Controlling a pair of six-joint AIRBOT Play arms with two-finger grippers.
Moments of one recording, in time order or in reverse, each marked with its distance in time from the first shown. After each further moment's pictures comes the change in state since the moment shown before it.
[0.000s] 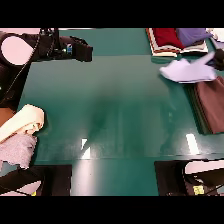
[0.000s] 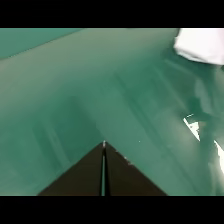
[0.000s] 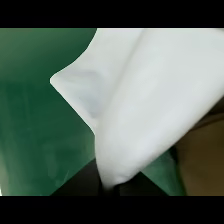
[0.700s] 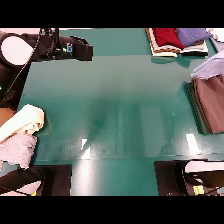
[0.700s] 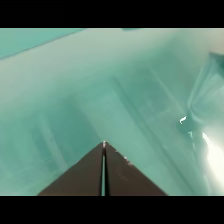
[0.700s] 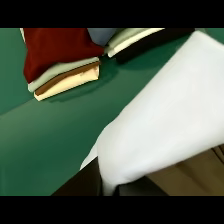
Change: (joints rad) left arm 0.000 0.000 0.000 -0.010 0.003 -0.008; right arm -0.094 0.081 0.239 -0.018 -0.010 0.055
